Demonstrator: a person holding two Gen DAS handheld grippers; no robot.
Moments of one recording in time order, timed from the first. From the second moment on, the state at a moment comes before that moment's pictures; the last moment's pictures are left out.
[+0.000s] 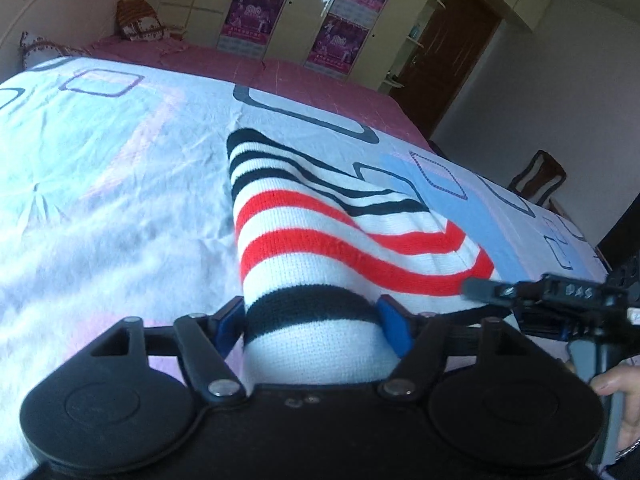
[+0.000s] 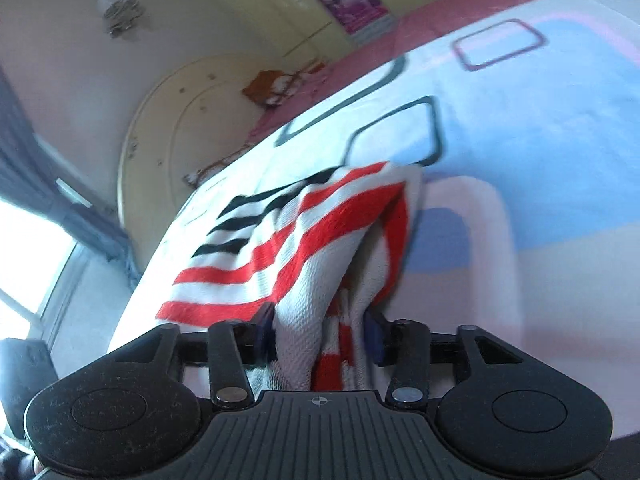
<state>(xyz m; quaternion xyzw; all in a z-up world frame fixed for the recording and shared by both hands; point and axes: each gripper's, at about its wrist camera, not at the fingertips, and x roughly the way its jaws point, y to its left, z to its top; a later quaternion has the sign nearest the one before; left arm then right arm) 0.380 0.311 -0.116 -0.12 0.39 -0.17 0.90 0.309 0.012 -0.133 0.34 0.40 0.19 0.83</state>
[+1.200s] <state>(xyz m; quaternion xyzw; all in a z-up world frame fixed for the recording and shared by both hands) 0.347 0.315 -0.093 -0.07 0.35 -0.16 0.92 0.283 0.081 -0.072 0.11 0.35 0.15 0.92</state>
